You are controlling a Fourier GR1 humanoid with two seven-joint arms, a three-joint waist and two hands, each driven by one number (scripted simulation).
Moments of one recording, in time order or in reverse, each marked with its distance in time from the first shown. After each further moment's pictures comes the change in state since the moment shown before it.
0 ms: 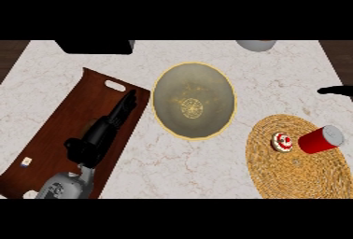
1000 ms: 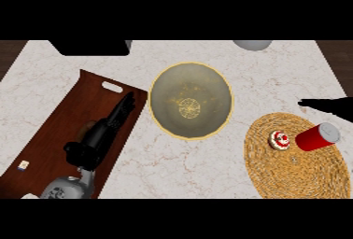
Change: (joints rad) left arm 0.041 -0.067 0.063 -0.017 -0.078 -0.051 0.008; right arm 0.137 0.165 -0.070 -0.186 0.201 -0.003 0.095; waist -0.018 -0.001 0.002
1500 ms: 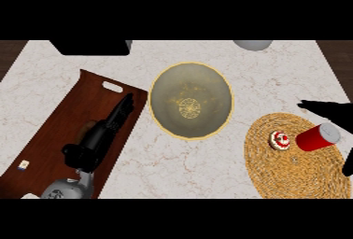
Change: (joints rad) left arm 0.022 -0.022 0.028 -0.010 -0.023 -0.035 -0.002; right arm 0.079 0.058 -0.020 0.020 0.190 -0.185 -0.090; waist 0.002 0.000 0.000
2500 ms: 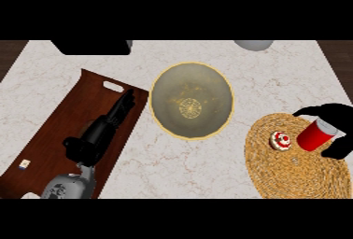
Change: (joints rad) left arm -0.030 -0.053 0.067 0.019 -0.043 -0.063 0.017; right arm -0.101 0.121 -0.049 0.347 0.223 -0.122 -0.207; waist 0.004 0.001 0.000
